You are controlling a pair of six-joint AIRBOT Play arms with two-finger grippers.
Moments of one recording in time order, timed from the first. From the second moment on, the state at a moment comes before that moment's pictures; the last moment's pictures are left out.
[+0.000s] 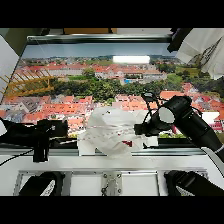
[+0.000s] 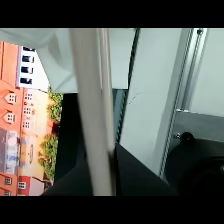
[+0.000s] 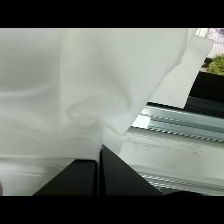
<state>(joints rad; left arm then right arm) -0.14 -0.70 0.97 1.26 -1.77 -0.36 0.59 -1.07 1.10 -1.50 1.53 2.02</state>
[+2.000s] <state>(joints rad) -0.15 -0.93 0.96 1.16 -1.71 -0.39 0.58 -1.06 1.21 -1.53 1.55 2.01</state>
